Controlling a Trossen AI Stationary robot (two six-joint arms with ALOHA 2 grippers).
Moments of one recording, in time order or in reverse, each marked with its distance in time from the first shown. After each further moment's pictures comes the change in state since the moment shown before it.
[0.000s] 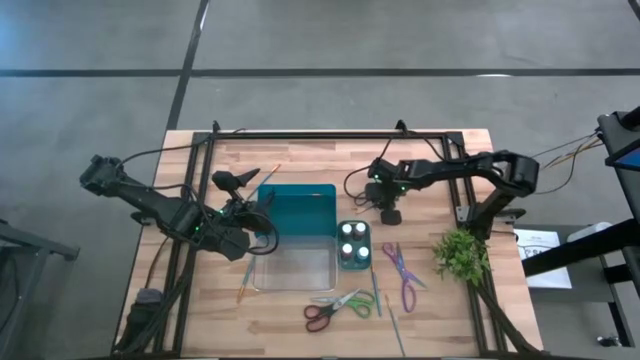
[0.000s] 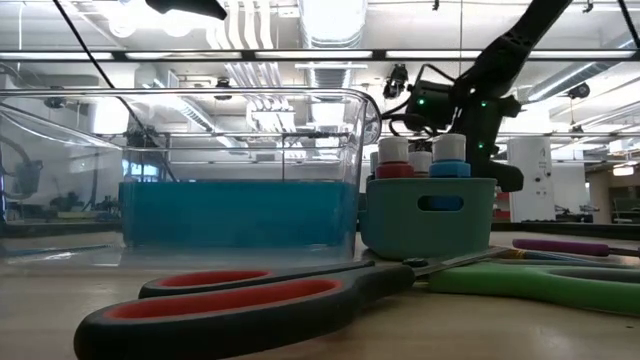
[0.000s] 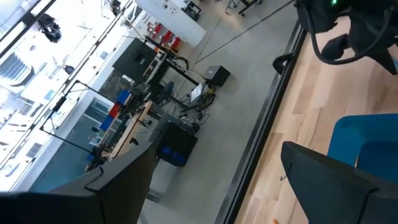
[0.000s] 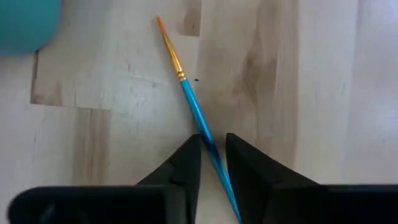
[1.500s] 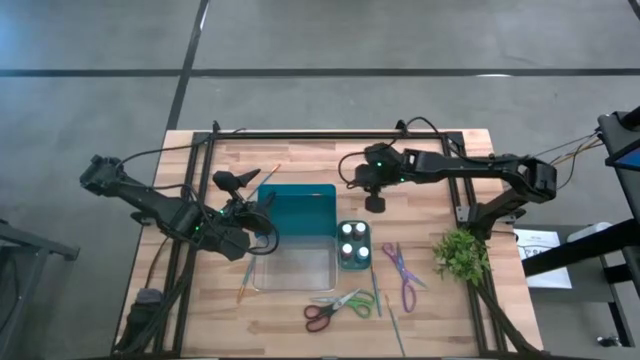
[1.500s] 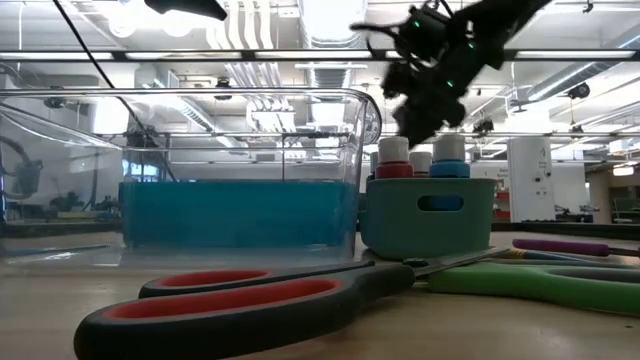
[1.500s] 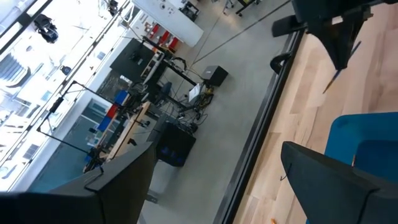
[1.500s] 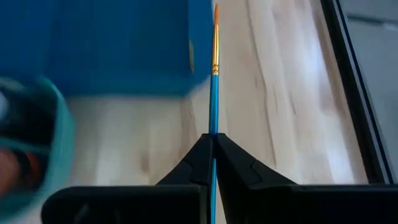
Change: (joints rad) left arm 0.000 0.000 0.000 -0.003 0.011 0.000; right arm 0.069 -0.156 0.180 0.043 0.094 0.110
